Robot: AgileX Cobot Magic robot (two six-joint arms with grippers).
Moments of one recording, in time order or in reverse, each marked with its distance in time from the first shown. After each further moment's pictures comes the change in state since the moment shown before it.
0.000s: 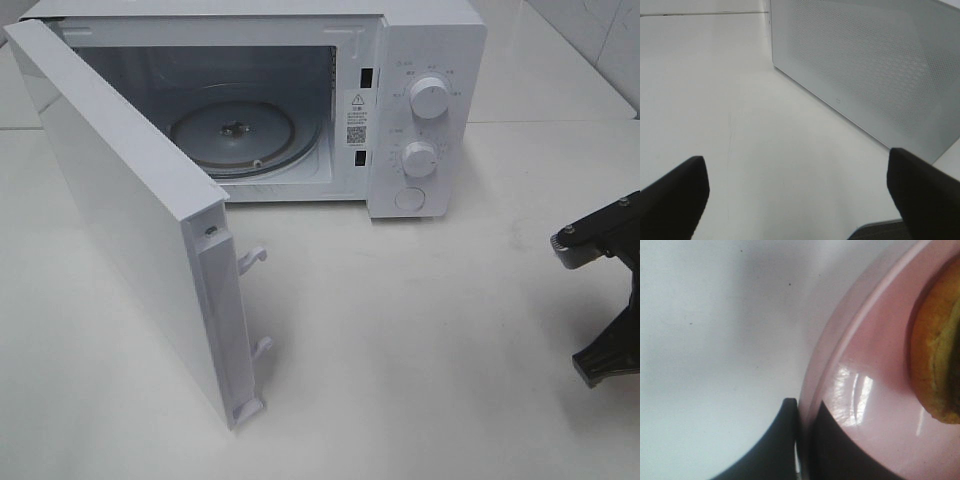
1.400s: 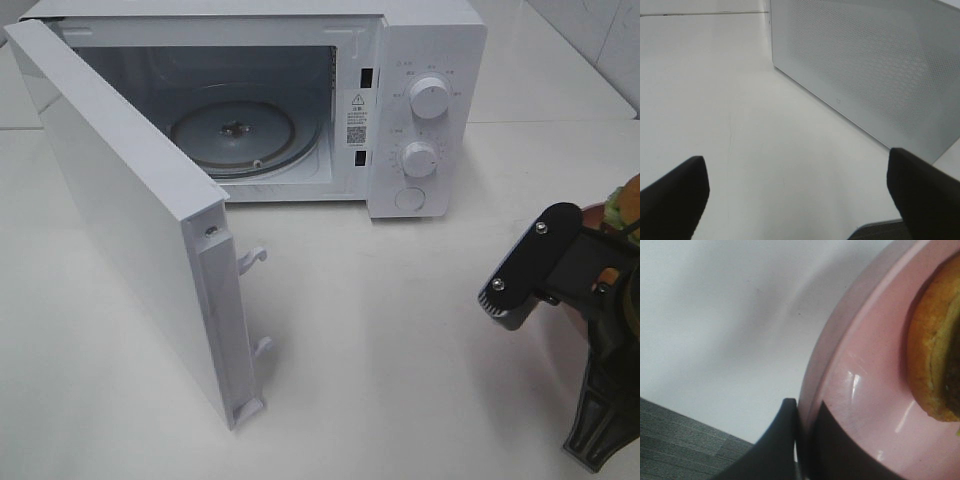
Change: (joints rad) left arm 0.000 0.000 0.000 0.000 0.000 0.000; right arm 0.442 -0.160 0.000 0.033 0.147 -0.152
